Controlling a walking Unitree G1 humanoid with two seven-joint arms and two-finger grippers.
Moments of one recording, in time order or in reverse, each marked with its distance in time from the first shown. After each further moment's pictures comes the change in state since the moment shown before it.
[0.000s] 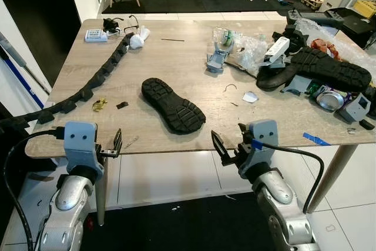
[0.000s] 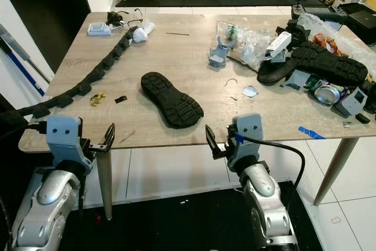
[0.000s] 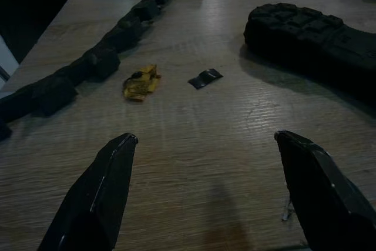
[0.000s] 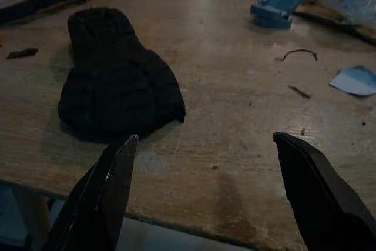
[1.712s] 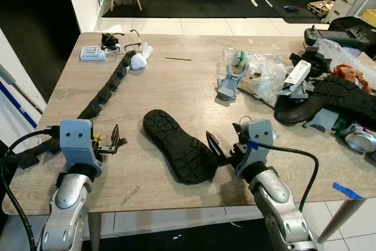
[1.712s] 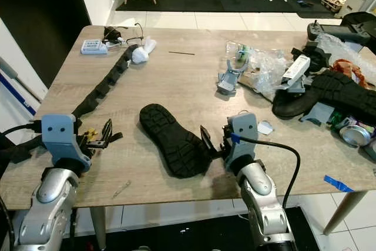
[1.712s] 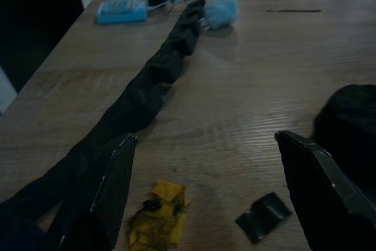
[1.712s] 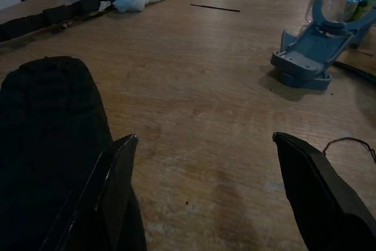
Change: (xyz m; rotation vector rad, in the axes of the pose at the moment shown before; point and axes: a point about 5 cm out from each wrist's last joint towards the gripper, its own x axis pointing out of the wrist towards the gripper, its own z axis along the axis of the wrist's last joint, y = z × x) left arm 0.002 0.004 0.006 -0.030 -0.045 0.031; right arm 0.004 0.005 0.001 0.003 -0.011 0.054
